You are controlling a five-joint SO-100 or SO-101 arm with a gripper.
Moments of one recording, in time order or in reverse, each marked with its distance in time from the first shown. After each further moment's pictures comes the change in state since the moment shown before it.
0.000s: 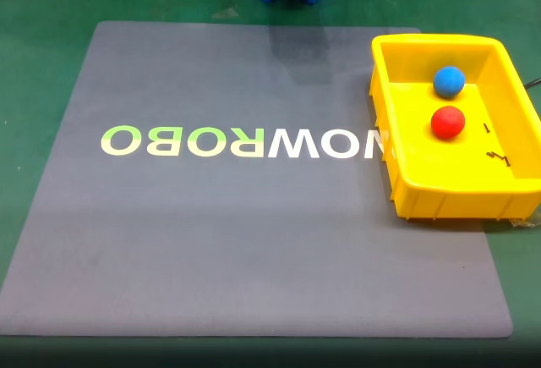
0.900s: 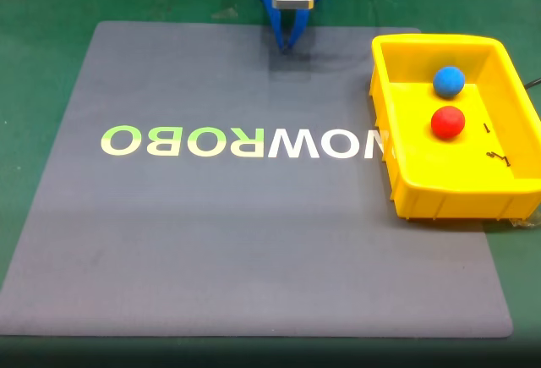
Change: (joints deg) arm 6.2 9.1 26.2 8.1 2.5
